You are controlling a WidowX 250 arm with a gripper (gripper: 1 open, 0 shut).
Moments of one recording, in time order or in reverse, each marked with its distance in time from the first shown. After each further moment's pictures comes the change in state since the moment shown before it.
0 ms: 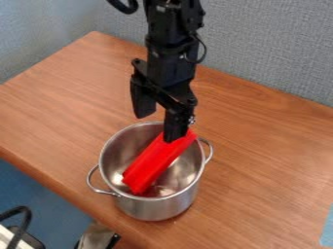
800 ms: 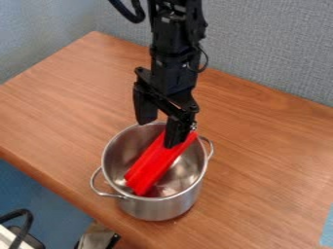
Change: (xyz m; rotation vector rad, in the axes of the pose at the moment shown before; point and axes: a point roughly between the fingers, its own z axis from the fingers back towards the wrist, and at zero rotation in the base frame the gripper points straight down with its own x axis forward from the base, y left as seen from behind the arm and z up) arm 0.005 0.002 -0.013 -0.004 0.033 0.004
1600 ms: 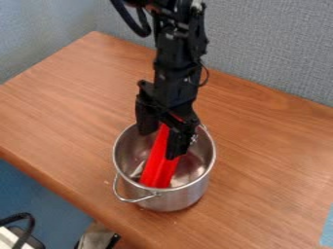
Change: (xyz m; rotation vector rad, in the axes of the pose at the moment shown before) arm 0.002 0.000 -0.020 -0.014 0.047 -0.001
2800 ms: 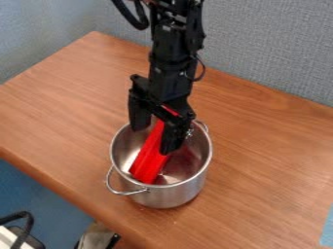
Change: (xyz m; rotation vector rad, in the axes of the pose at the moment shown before) arm -0.007 0.004 0.011 0.014 0.031 0.051
